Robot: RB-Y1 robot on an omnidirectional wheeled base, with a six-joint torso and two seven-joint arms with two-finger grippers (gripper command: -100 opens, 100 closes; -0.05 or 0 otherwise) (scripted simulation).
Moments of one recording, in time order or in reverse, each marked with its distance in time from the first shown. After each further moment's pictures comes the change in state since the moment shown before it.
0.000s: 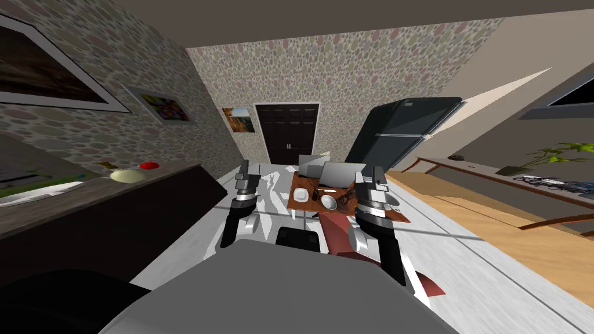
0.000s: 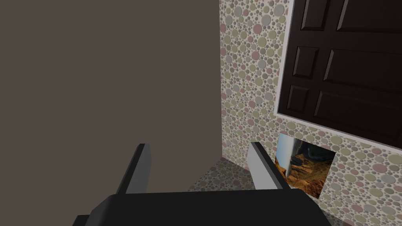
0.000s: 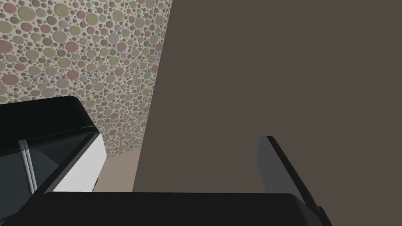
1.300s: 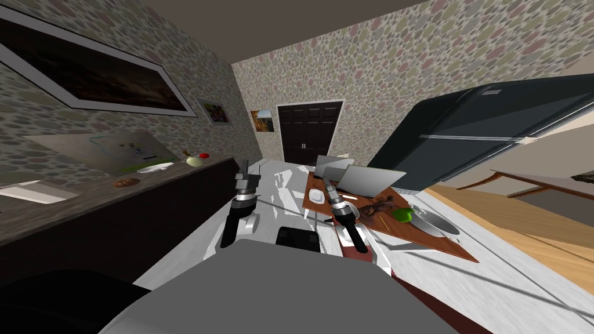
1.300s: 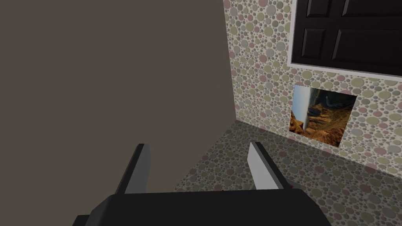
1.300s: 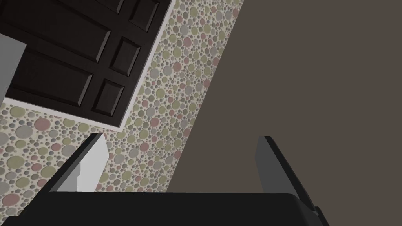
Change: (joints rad) left arm 0.000 0.000 0.000 0.000 0.000 0.000 0.000; right arm -0.140 -0.264 0.224 0.302 0.233 0.040 0.085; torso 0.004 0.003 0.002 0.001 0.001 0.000
